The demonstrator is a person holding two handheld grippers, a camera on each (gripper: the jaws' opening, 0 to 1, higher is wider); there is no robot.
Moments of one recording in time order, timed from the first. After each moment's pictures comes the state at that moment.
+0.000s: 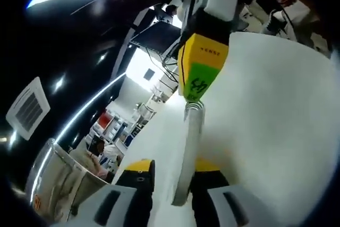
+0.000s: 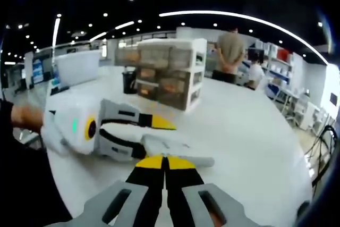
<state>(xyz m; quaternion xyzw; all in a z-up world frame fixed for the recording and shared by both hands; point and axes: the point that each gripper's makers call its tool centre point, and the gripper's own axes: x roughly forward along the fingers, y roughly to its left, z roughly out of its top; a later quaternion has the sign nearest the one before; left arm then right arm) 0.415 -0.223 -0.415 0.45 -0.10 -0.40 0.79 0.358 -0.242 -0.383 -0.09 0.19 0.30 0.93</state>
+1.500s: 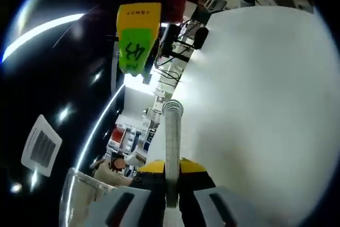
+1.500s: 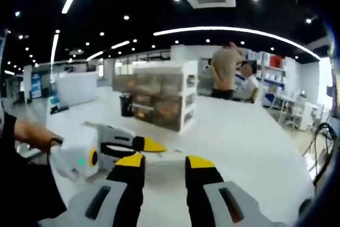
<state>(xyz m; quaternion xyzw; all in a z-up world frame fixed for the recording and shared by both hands) 0.414 -0.215 -0.395 0.57 -0.16 -0.35 0.73 0.341 -0.242 -0.329 -0.01 0.08 0.29 0.95</state>
